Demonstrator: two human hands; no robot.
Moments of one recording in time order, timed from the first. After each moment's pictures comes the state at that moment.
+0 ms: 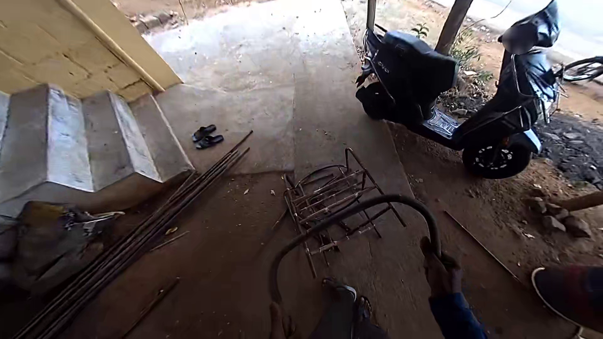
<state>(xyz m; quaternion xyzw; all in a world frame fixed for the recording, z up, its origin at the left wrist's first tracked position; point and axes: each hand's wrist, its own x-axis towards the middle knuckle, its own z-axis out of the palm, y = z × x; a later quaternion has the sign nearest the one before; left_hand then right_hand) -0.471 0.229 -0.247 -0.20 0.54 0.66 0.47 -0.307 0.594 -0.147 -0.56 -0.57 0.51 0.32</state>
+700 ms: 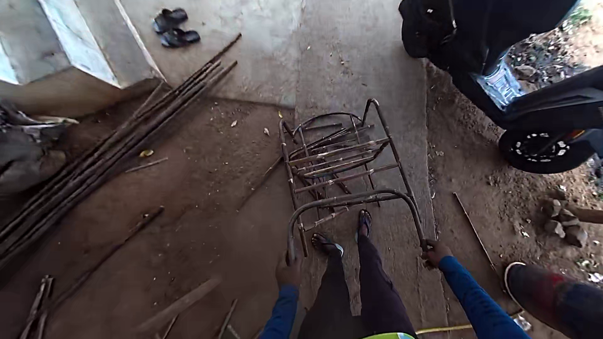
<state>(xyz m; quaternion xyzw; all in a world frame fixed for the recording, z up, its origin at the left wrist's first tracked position) -0.549 0.319 -0.413 -0.19 0.87 0.36 0.26 -0.312 0.767 -0.396 -0.57 -0.61 0.42 -0.35</state>
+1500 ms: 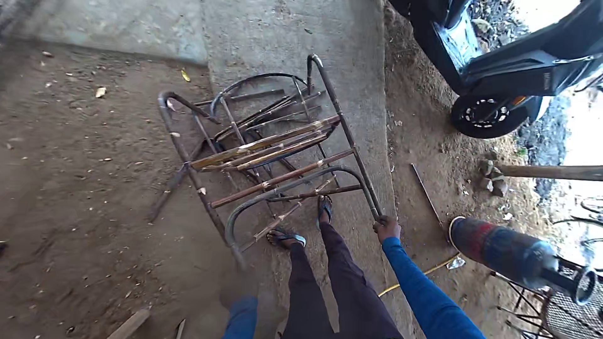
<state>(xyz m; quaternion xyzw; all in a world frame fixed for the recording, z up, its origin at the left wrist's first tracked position) -0.559 0.361 -0.491 -0.12 0.95 0.09 0.26 -0.348 0.774 -0.467 -0.69 -0.60 0.35 -0.18</state>
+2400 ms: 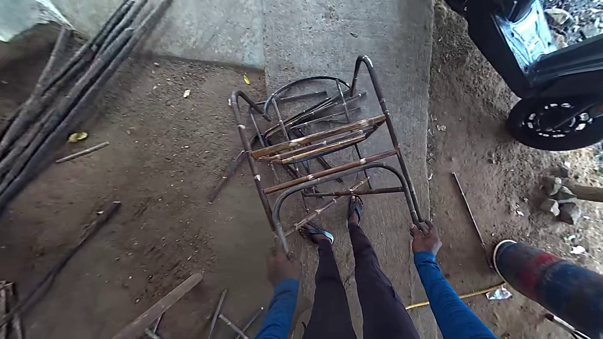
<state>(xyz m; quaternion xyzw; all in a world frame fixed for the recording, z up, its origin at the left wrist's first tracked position) -0.557 0.394 -0.471 -0.06 0.97 0.04 0.24 -0.347 0.755 -0.485 -0.69 -0.64 0.34 0.03</state>
